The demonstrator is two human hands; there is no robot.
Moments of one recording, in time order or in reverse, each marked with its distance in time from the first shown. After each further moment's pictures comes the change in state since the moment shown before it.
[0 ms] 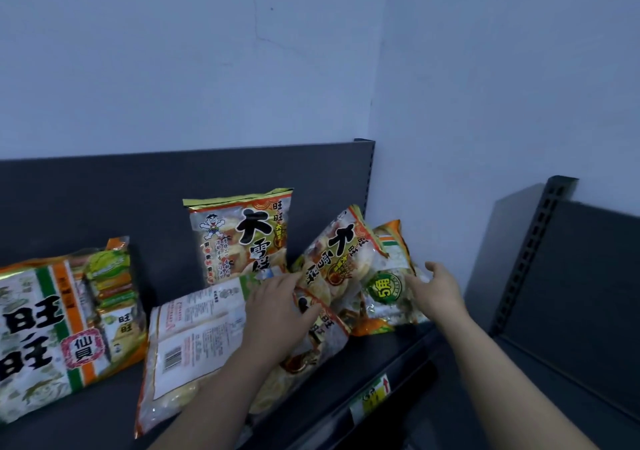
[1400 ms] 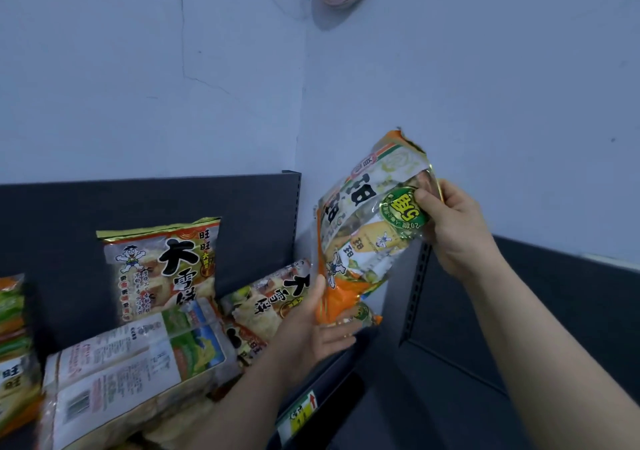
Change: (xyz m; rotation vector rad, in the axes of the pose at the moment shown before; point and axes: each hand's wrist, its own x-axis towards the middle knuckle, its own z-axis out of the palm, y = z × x) left_hand -0.025 0.141 -0.002 -1.531 -0.691 -0.255; right_hand -0.053 -0.081 -0.171 0.727 0.042 -0.482
